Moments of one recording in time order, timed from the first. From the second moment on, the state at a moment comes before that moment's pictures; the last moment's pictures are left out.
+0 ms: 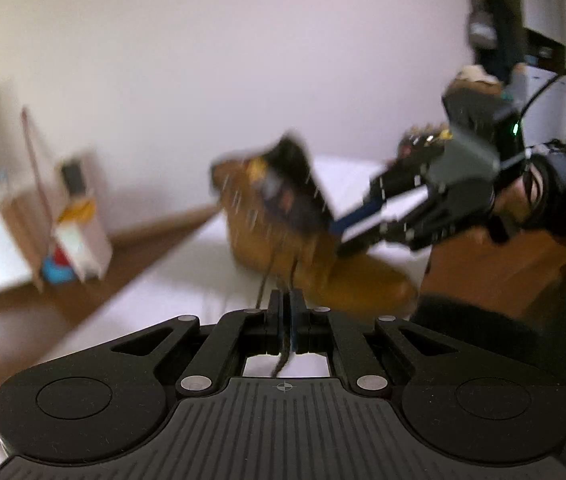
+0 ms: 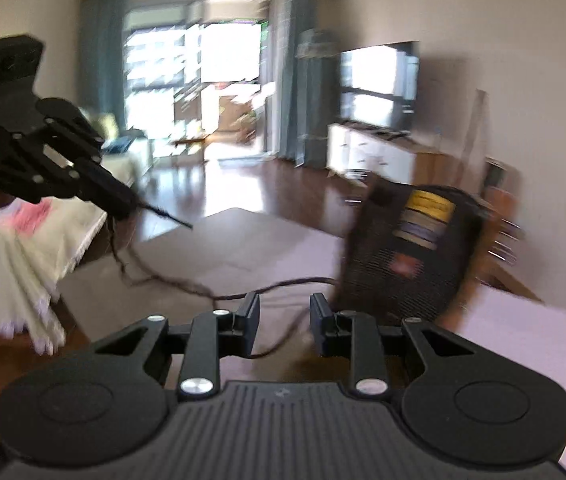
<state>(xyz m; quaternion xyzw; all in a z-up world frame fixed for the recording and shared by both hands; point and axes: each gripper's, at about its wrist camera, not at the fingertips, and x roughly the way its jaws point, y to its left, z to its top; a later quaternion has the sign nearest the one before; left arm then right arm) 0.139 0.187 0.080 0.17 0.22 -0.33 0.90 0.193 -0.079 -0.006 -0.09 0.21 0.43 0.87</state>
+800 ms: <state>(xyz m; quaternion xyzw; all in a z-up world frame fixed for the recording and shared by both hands) 0.233 0.073 0.041 0.28 0.26 -0.37 0.85 0.318 -0.138 -0.028 0.17 0.32 0.35 0.86</state>
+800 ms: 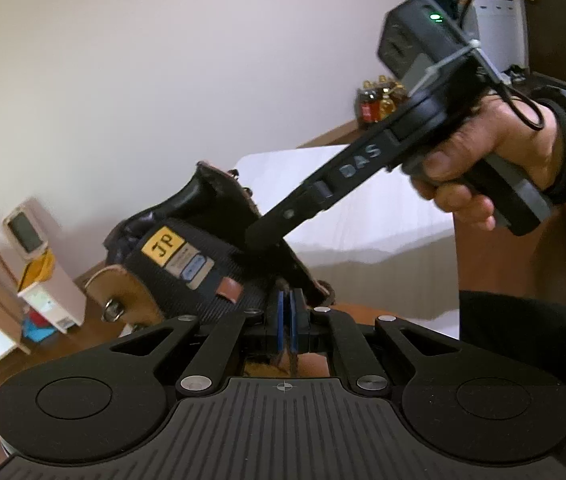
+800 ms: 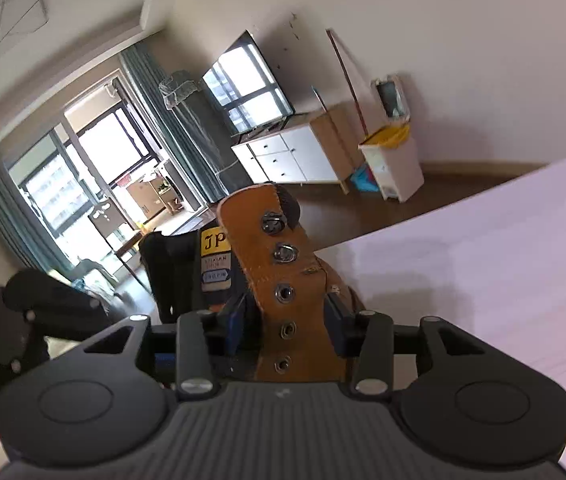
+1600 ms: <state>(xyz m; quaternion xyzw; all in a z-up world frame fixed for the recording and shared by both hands) 0.268 0.065 0.034 0.30 0.31 -0.40 0.81 0.318 -0.161 -0.033 0.20 0.32 0.39 0.84</state>
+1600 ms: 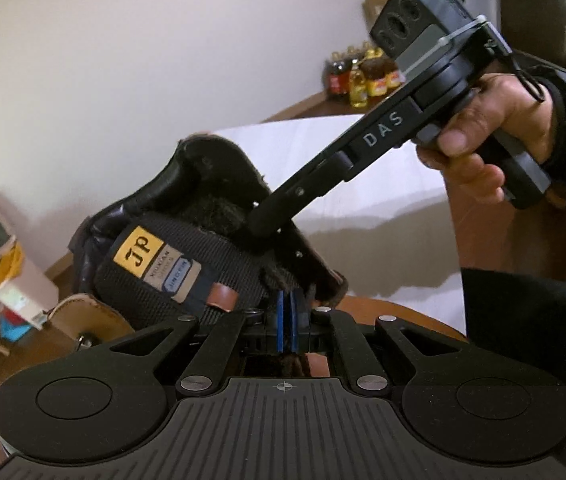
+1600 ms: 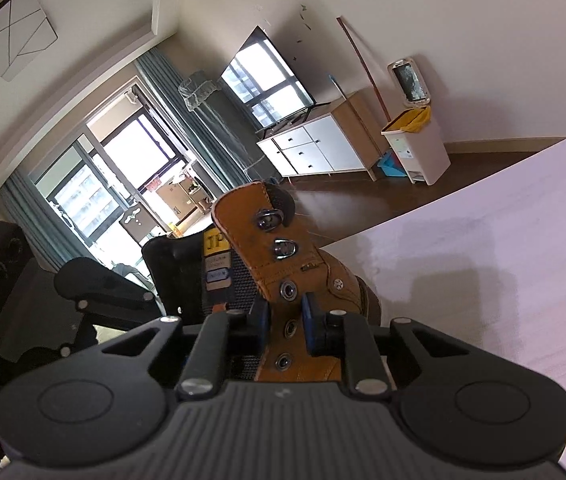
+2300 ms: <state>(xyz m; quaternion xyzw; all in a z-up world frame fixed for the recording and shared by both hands) 0.258 0.035 0.034 0.40 0.28 -0.35 0.80 0.317 -0.163 -0.033 0.20 0.32 0.39 0.84</state>
